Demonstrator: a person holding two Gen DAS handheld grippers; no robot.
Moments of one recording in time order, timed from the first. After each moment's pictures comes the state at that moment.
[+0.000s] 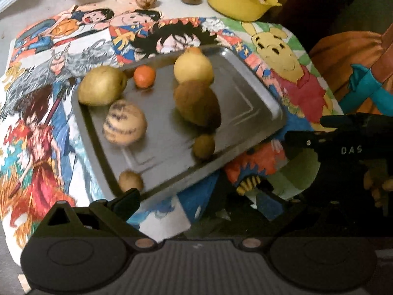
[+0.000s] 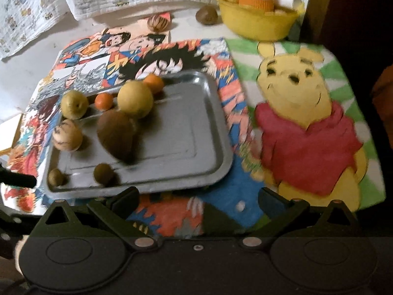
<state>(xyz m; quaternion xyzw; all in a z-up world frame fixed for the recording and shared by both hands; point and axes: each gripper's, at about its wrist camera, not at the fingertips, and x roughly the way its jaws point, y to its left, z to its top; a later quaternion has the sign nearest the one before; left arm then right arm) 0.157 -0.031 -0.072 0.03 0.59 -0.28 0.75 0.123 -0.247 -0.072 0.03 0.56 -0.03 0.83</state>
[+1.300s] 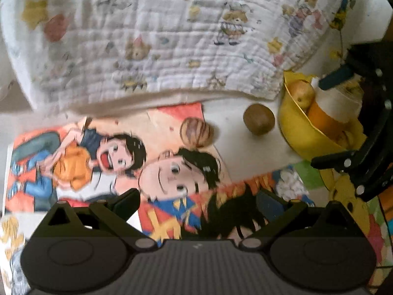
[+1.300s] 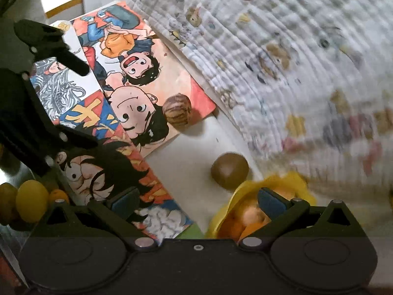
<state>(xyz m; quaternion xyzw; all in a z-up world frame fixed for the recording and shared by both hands) 0.419 -0.088 -0.081 0.00 0.48 -0.18 0.86 0.463 -0.236 -0.040 -0.38 0.51 0.25 0.73</state>
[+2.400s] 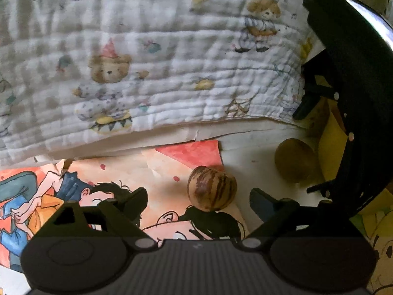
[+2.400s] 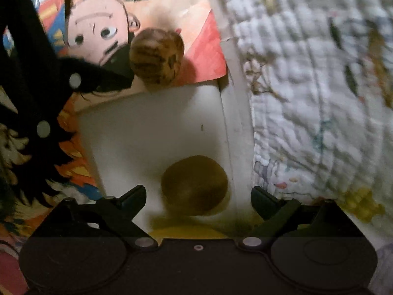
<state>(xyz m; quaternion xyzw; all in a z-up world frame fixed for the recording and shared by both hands) 0.488 -0.125 -0.131 0.01 0.43 -0.14 0.89 0.535 -0.224 -0.153 -0.56 0.53 0.29 0.56</state>
